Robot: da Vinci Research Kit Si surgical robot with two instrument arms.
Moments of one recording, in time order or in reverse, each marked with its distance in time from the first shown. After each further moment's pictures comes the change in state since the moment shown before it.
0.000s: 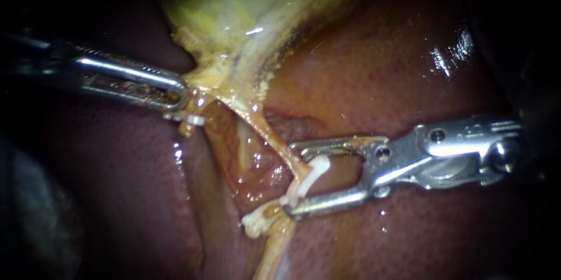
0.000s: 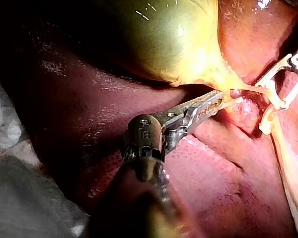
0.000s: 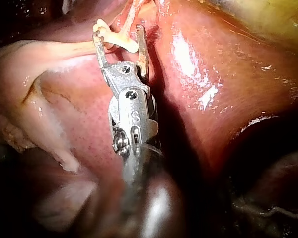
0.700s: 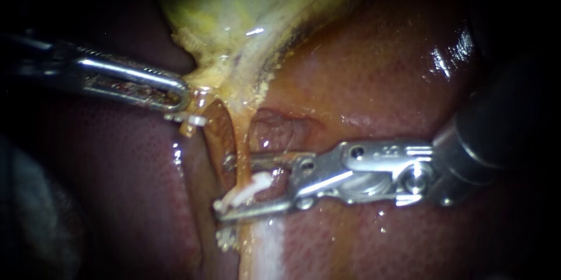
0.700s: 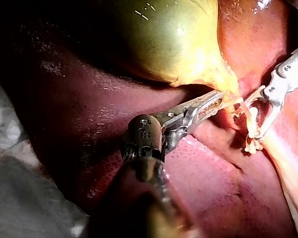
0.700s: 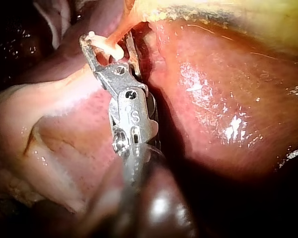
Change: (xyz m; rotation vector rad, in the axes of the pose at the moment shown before) right arm -0.003 0.000 0.011 0.090 0.038 0.101; left arm 0.000 0.000 0.000 0.002 0.001 0.001
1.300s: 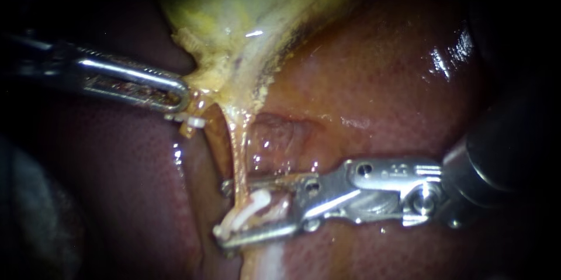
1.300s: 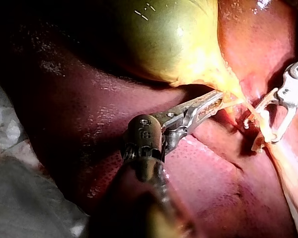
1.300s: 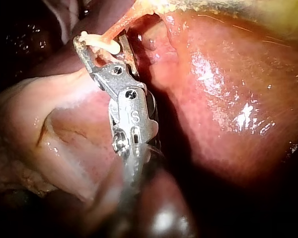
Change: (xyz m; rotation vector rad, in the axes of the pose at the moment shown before) right arm 0.001 -0.003 -0.001 0.103 0.005 -0.011; left arm 0.000 0.000 0.000 0.001 0.000 0.000
